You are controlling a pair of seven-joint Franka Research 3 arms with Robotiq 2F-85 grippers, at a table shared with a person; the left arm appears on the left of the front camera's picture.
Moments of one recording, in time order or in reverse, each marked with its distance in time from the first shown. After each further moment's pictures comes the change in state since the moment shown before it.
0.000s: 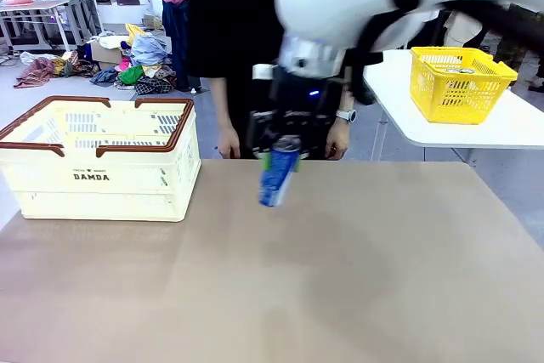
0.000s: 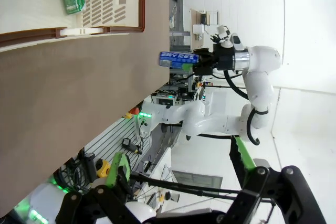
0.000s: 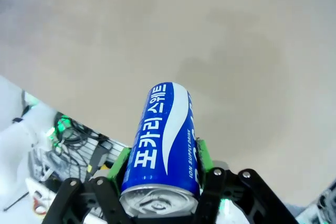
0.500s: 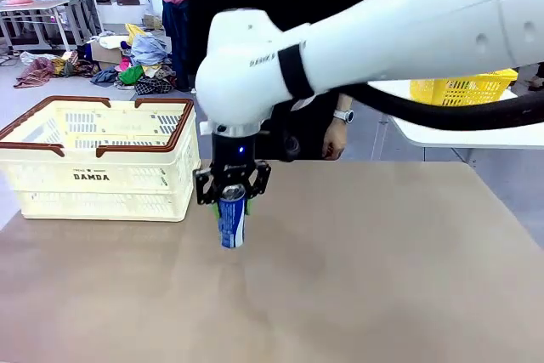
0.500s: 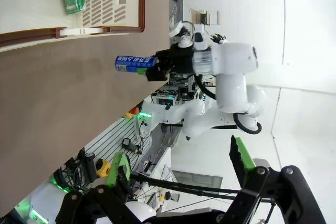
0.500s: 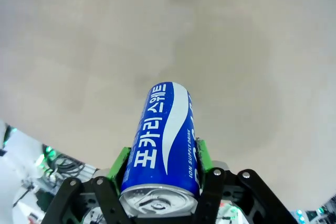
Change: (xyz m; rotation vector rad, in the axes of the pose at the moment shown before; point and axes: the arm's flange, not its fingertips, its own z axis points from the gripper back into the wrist) left arm 0.000 0.000 0.000 0.000 0.000 0.000; right arm 0.036 0.070 -0.119 -0.129 0.077 -0.015
